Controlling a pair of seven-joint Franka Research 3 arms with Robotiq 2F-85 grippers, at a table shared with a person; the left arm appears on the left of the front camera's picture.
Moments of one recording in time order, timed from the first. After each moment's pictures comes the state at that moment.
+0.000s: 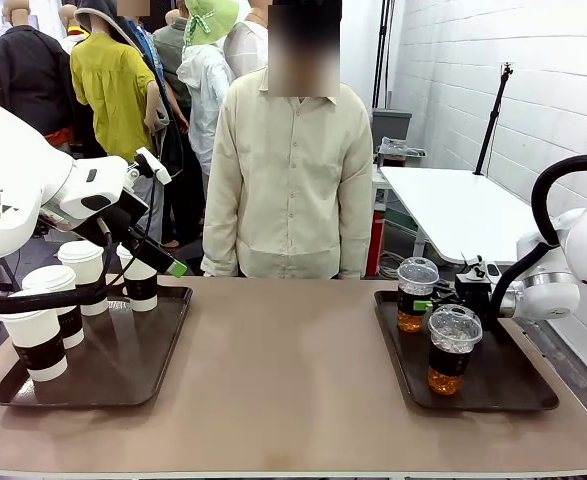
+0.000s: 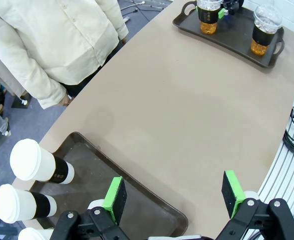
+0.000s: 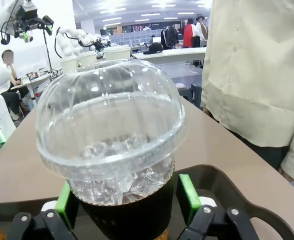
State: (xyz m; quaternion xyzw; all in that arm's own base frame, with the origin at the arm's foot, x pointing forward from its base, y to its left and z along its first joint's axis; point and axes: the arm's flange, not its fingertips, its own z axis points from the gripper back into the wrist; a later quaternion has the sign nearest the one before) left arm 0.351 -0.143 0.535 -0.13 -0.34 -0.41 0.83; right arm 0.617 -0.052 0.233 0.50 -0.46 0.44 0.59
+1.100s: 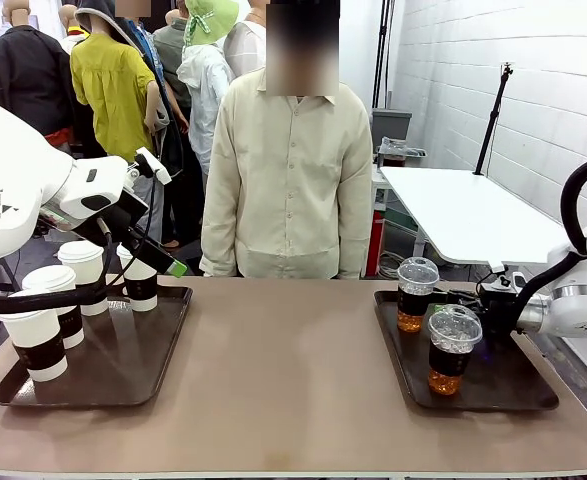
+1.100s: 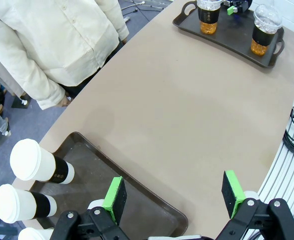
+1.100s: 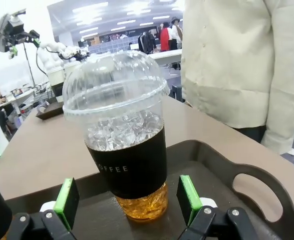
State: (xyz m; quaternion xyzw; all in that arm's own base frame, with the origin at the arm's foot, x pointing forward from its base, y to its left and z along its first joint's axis) left arm 0.351 -0.143 0.535 -0.13 -0.34 -0.41 0.83; right arm 0.582 -0.095 0.228 0.49 -0.48 0.38 0.62
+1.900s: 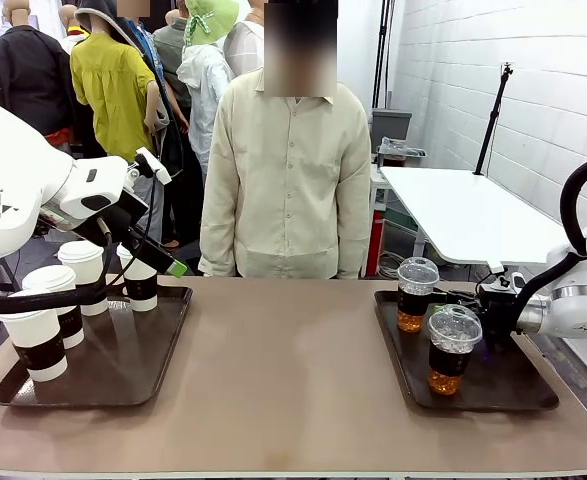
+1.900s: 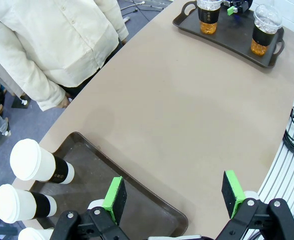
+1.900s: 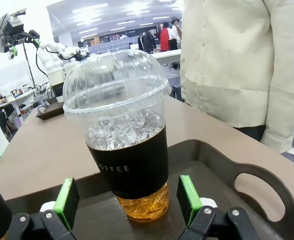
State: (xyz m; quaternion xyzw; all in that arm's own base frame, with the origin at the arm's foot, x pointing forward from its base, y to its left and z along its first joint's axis) left arm 0.351 -0.143 0.535 -0.13 -0.34 -0.41 0.83; right arm 0.582 -0.093 0.225 0.49 -0.48 0.38 0.62
